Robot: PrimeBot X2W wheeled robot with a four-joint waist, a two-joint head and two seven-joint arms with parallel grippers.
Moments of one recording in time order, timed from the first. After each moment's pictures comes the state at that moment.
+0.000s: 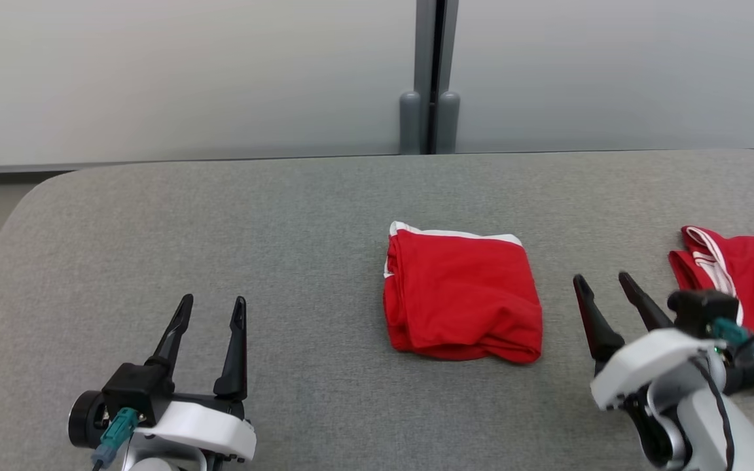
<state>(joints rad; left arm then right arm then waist) -0.07 0.06 -0.12 0.23 -0.21 -0.04 -0.26 -0.29 -0.17 0.25 0.45 0.45 0.13 -0.11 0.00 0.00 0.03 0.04</state>
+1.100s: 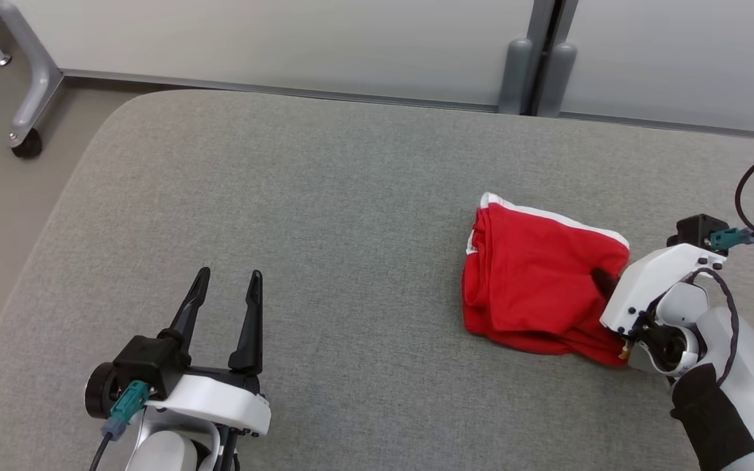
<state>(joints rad) -0.15 0.05 -0.16 0.26 -0.25 -0.05 -0.26 -0.67 -0.14 0.18 0.96 0.68 0.13 0.32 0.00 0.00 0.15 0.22</state>
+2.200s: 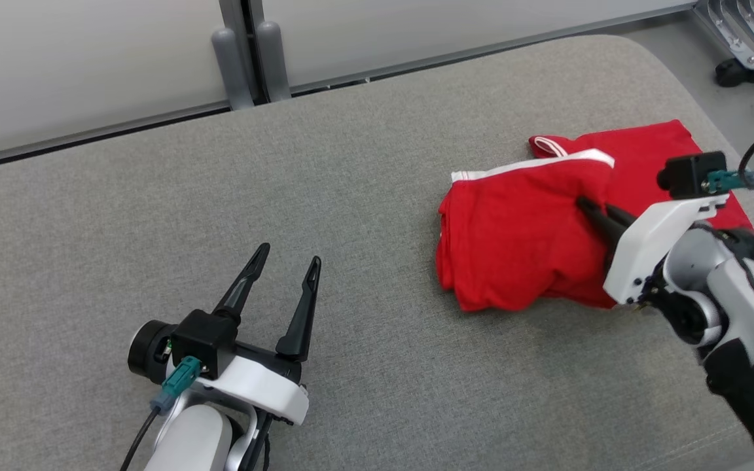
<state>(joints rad) -0.22 0.05 -0.28 0.27 -0.21 -0.09 -0.26 -0.69 -0.33 0.57 0.60 0.83 0.13 0.19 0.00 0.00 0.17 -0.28</state>
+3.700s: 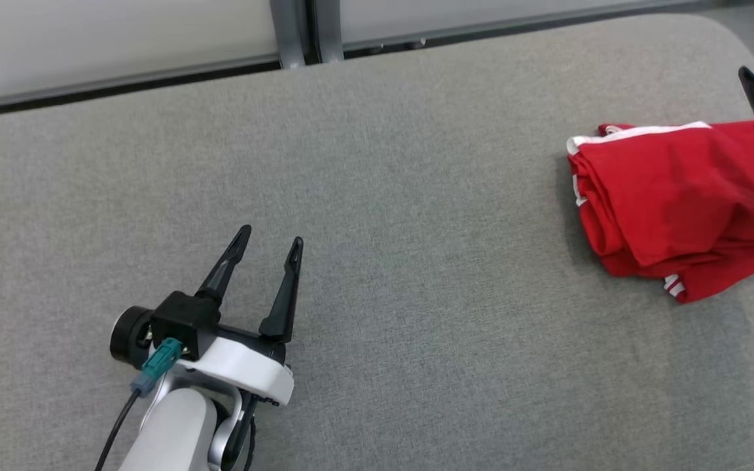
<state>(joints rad) -0.28 0.09 -0.29 0.29 -0.25 -0.07 -0.25 -1.15 -0.57 0.99 1.08 0.67 0.13 -0.20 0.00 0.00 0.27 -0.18</state>
